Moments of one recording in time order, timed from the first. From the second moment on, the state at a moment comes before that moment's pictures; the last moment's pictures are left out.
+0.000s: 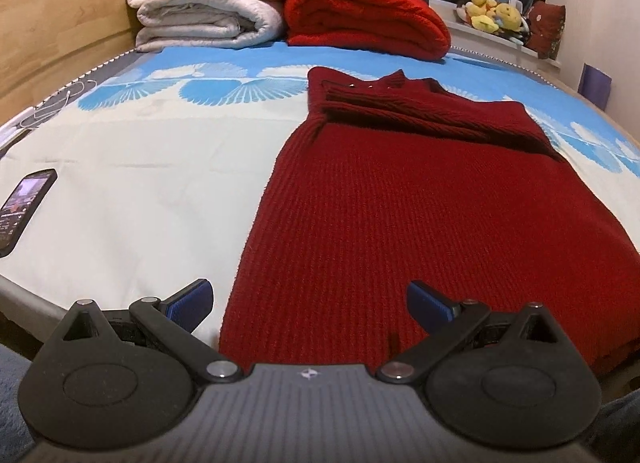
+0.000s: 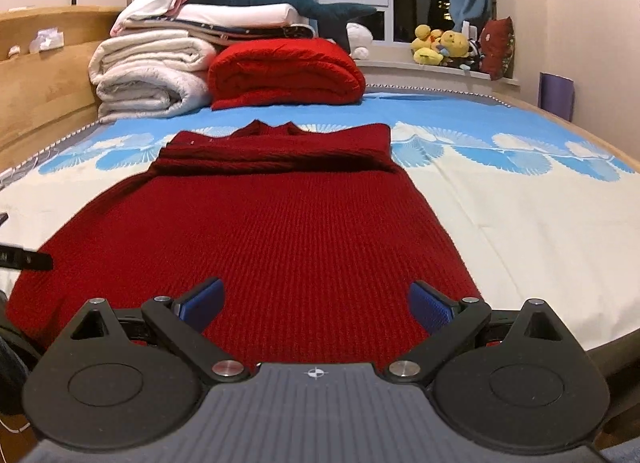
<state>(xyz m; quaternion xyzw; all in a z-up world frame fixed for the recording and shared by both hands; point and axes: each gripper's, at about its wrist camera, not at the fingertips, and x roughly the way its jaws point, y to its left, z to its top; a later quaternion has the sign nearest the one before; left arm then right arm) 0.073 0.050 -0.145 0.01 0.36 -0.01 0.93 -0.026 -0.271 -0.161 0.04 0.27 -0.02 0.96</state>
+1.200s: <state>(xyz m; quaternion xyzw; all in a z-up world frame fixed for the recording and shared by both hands) 0.115 0.064 -0.169 -0.05 0.45 -0.06 0.89 0.041 -0.370 -0.203 0.16 0.42 -0.07 0.89</state>
